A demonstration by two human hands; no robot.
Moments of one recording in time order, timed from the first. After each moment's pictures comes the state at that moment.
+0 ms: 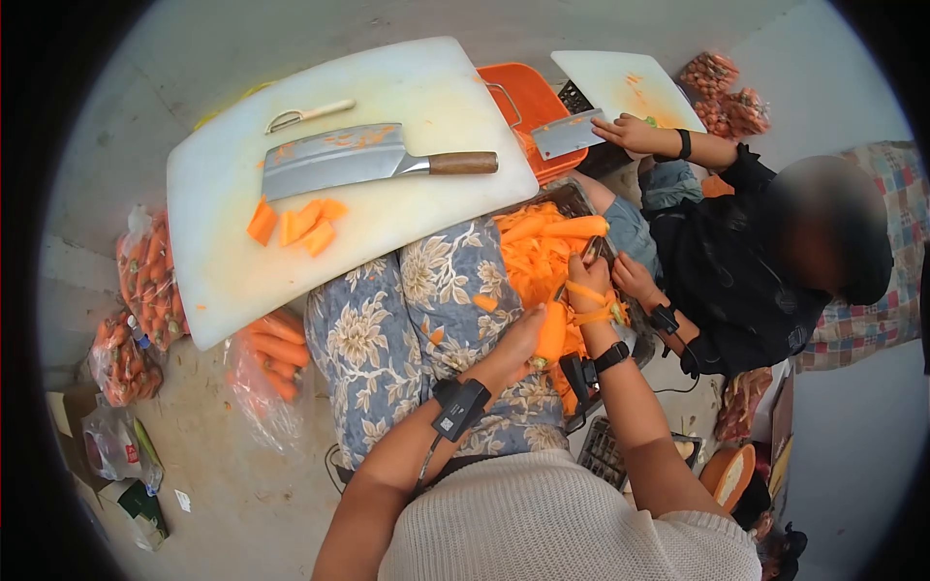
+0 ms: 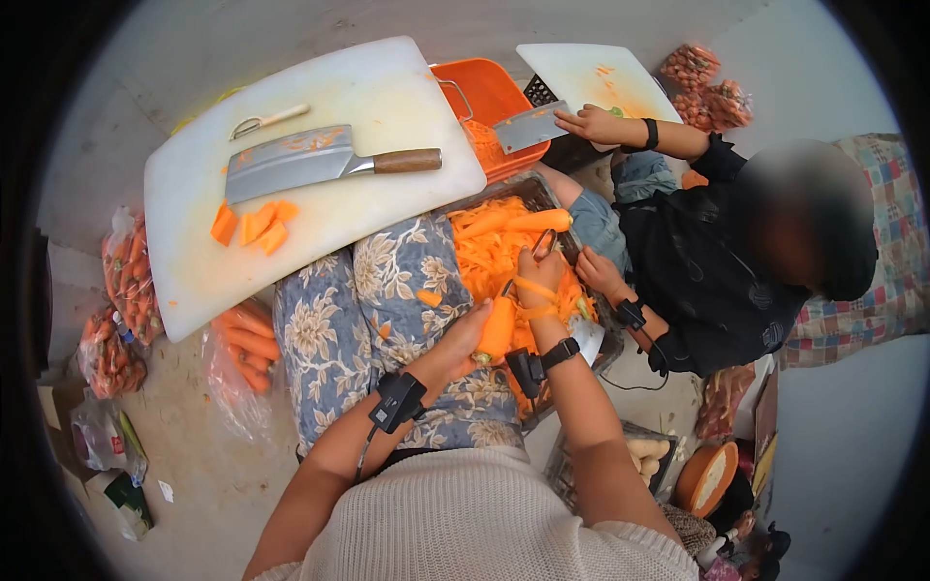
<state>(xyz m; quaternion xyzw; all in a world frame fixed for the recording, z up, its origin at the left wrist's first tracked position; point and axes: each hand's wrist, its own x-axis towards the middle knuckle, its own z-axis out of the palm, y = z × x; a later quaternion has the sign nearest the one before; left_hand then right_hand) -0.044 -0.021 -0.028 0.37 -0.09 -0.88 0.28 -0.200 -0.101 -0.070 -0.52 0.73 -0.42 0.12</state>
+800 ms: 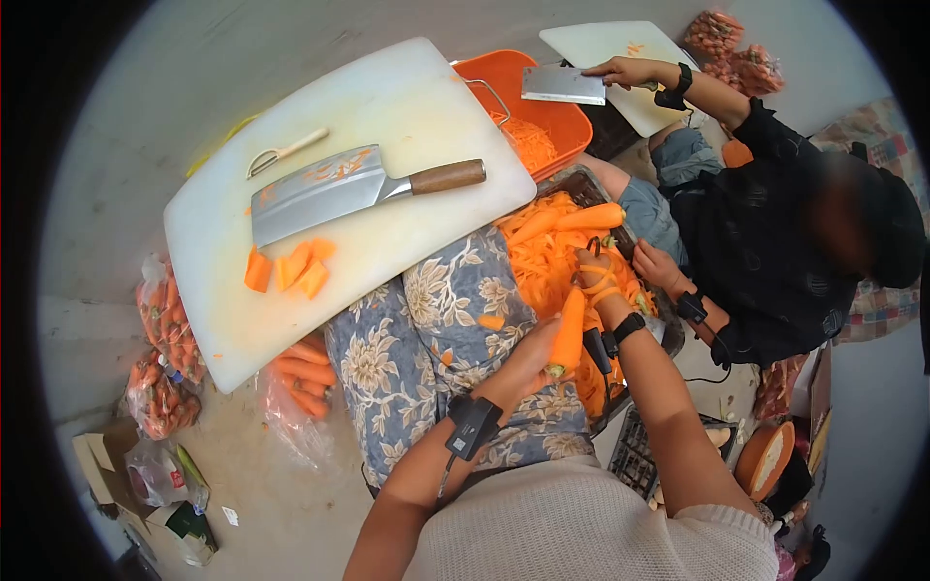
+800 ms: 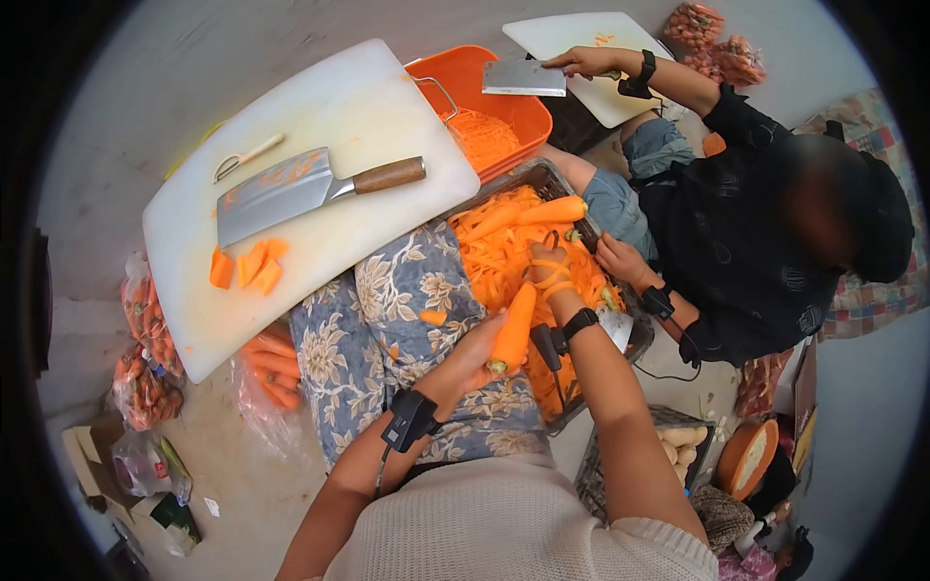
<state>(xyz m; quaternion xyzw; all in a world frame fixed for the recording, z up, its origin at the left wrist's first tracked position) -0.043 -0.030 -0.014 0.39 -0.06 -0.89 0.22 -0.217 -0.133 -0.103 -0.22 0.79 -0.35 0.45</state>
